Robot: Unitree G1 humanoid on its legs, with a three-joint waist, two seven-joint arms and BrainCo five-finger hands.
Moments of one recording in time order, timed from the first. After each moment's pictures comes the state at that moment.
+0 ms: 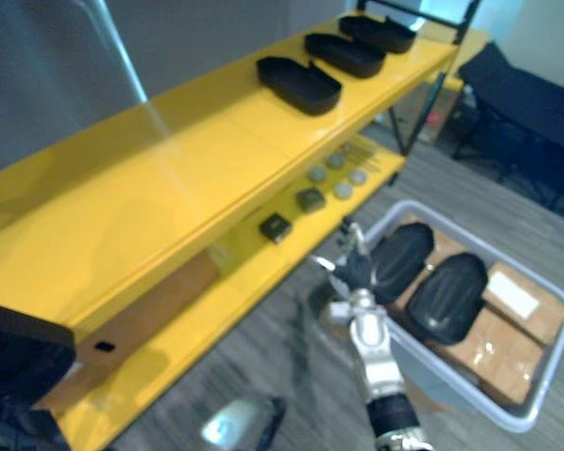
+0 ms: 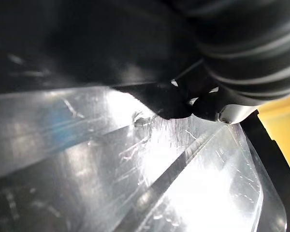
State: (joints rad) left arm 0.42 -0.03 0.72 -0.39 -0.33 -0.52 0.30; right arm -0.15 -0.08 0.12 0.25 0.18 -0.31 -0.13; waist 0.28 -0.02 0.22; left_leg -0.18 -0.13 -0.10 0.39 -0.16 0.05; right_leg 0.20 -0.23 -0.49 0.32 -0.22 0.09
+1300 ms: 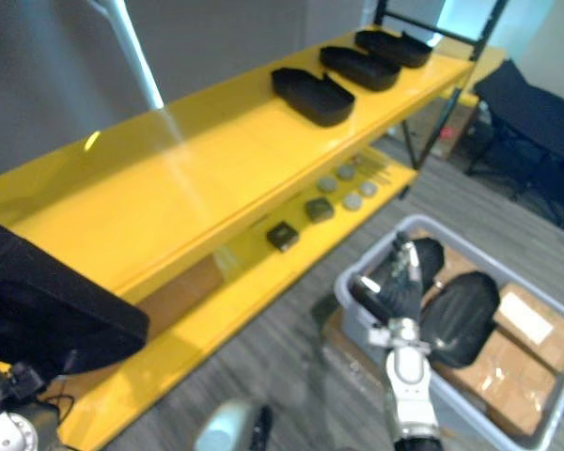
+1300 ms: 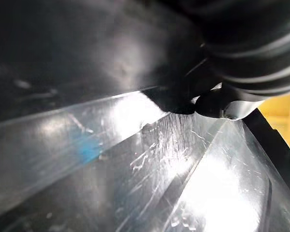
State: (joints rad) left arm 0.30 0.13 0.53 -0.48 -0.20 -0.48 0.19; right arm 0.00 -0.13 -0.15 0.12 0.10 -0.45 -0.15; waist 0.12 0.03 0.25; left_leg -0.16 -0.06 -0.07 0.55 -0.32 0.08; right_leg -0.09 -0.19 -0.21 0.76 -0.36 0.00
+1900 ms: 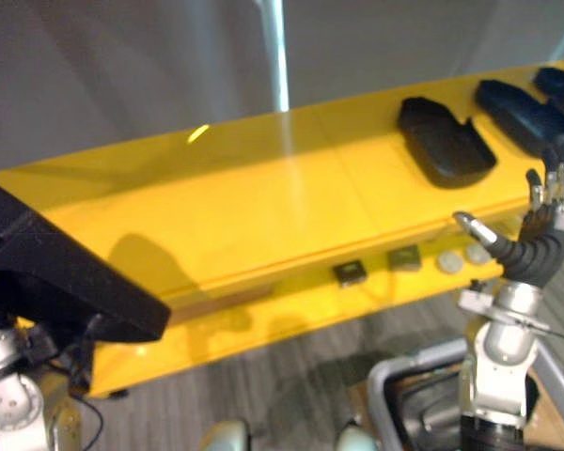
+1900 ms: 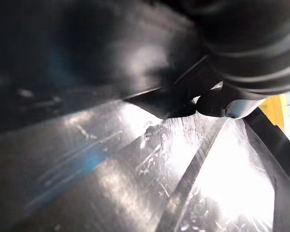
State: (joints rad) left arm 0.13 0.20 0.37 -0.44 -0.20 -0.45 0.18; right arm -0.06 -0.32 -0.39 -0.15 0.15 -0.47 -0.20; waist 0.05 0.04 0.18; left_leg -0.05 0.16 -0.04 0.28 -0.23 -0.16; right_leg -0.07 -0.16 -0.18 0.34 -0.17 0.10
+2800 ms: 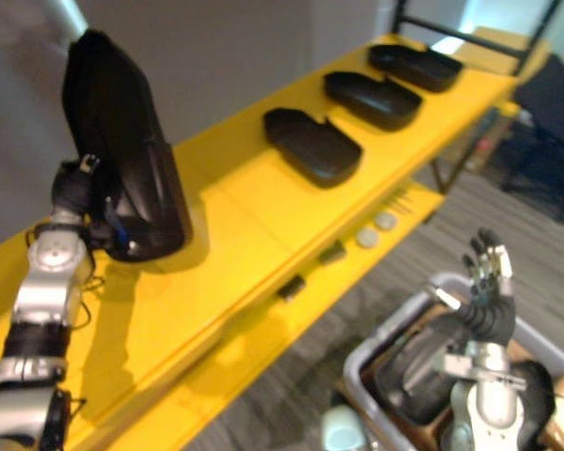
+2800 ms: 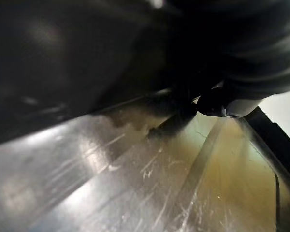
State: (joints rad) left arm -0.68 0.64 0.03 0.58 -0.23 0.15 0.15; right arm 0.36 -0.23 -0.28 -0.26 0.29 -0.34 -0.06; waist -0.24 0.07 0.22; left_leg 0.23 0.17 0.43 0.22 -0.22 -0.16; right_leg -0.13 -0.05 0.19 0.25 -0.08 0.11
